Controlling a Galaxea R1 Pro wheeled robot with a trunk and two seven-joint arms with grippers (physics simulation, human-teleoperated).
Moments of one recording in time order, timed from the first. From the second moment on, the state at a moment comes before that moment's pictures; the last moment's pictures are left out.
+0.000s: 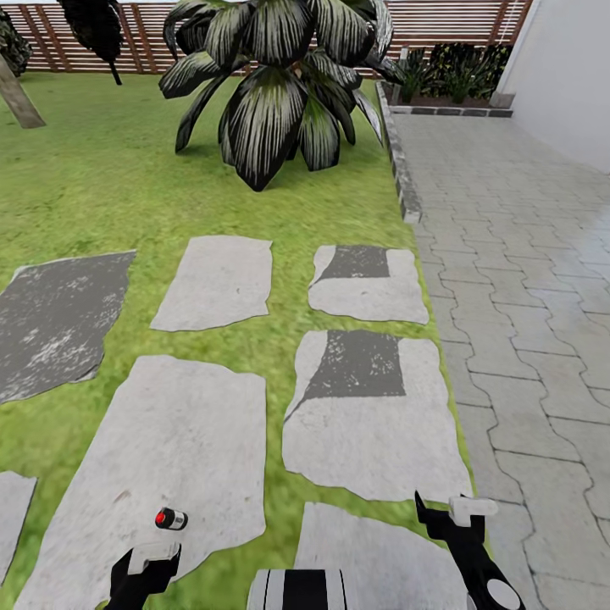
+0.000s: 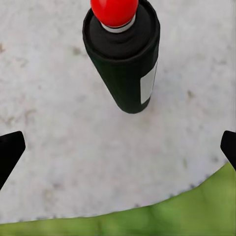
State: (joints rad) left arm -0.34 0.12 0.08 -0.33 -0.01 -0.38 0.00; right arm -0.14 -0.05 -0.09 -1.02 0.00 -0.11 0.00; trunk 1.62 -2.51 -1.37
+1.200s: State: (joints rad) left arm -0.34 0.12 0.08 -0.33 -0.01 -0.38 0.00; right arm -0.14 -0.05 -0.09 -1.02 0.00 -0.11 0.00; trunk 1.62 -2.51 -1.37
